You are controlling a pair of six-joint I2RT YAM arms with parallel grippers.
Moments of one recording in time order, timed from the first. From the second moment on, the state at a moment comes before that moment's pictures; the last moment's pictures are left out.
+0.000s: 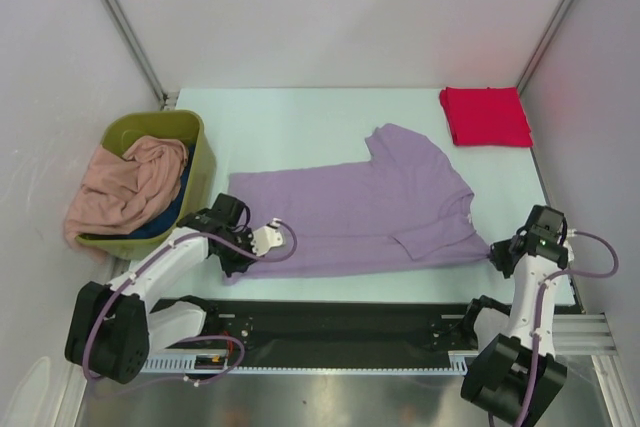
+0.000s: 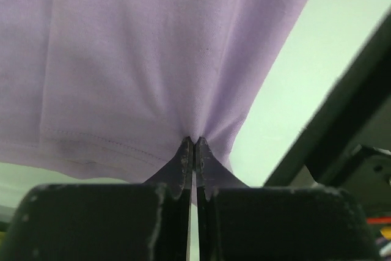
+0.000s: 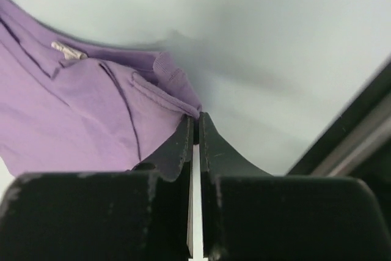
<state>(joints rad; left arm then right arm) -0.33 1.12 0.56 -0.78 0.27 0.83 -0.50 0.85 0.55 -0.81 0.01 0.84</state>
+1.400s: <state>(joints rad) -0.05 2.02 1.51 -0.71 0.05 0.44 0.13 2.53 2.31 -0.85 0.14 0.09</state>
